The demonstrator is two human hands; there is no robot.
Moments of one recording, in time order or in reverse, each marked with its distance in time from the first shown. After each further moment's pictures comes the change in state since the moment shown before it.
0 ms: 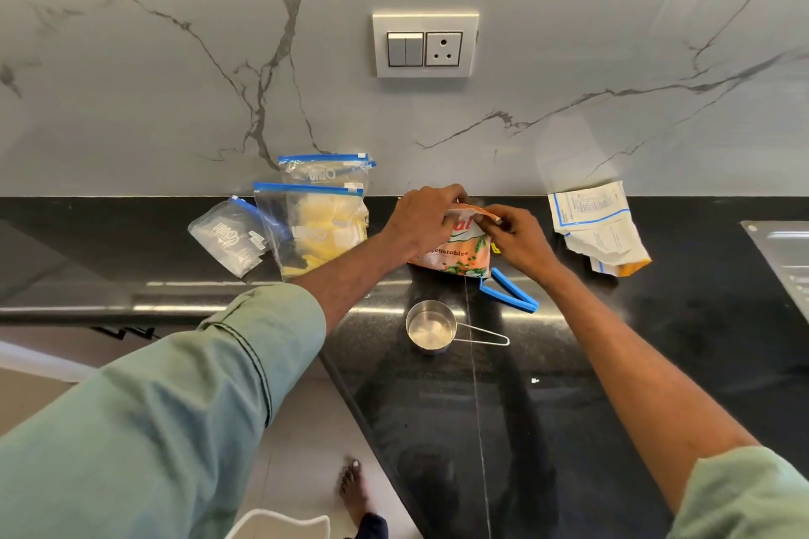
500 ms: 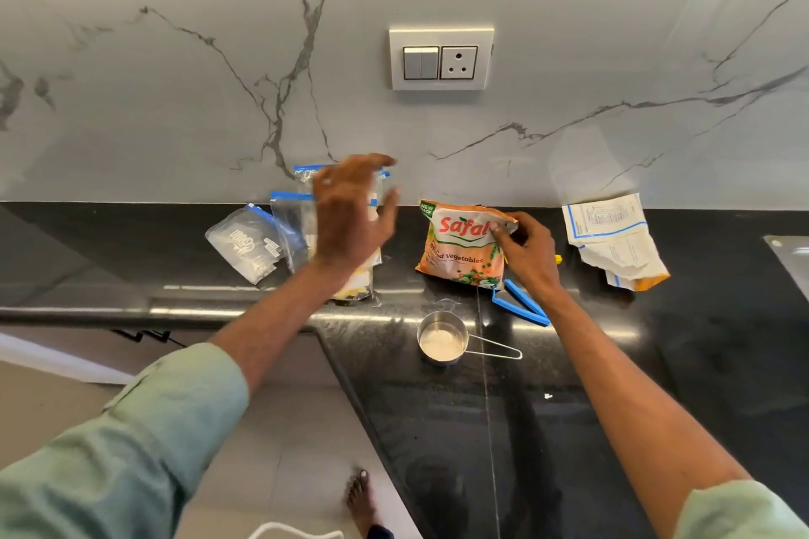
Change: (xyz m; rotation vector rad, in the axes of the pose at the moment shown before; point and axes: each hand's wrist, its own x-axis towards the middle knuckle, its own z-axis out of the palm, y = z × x) left_hand -0.061 -0.051 -0.067 0.110 0.718 -0.020; right_hand -0.006 -0.004 0.019 0.233 0.242 0.117
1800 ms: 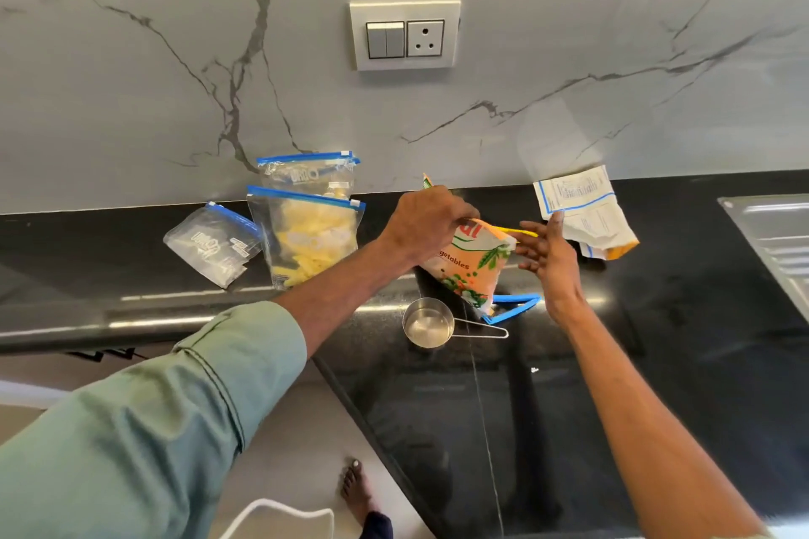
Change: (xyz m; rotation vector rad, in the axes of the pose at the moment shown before) left_hand 0.003 0.079 0.062 -0.152 -0.667 0.328; right_hand -0.056 0.012 -0.044 0.397 0.117 0.307
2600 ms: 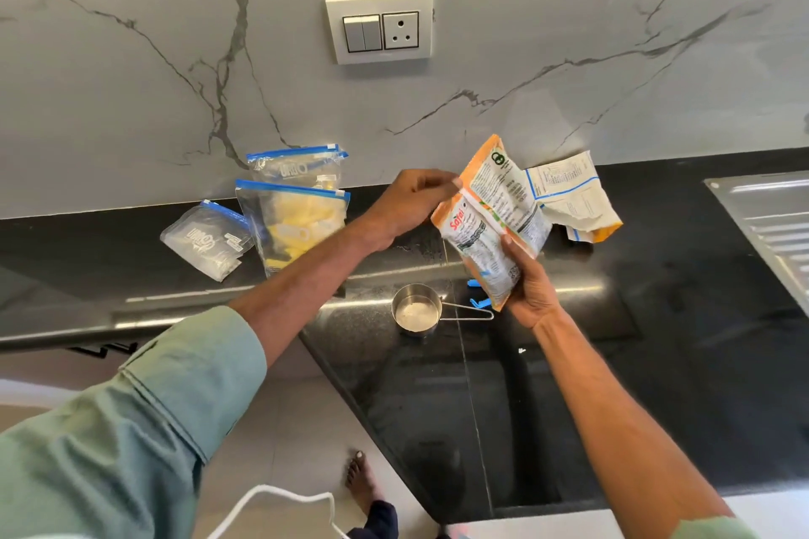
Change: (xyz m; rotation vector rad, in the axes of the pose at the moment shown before) left_hand -0.002 0.020 -0.021 -1.111 -0.159 -0.601; right_hand -0.027 0.035 0.000 0.618 -0.271 0.226
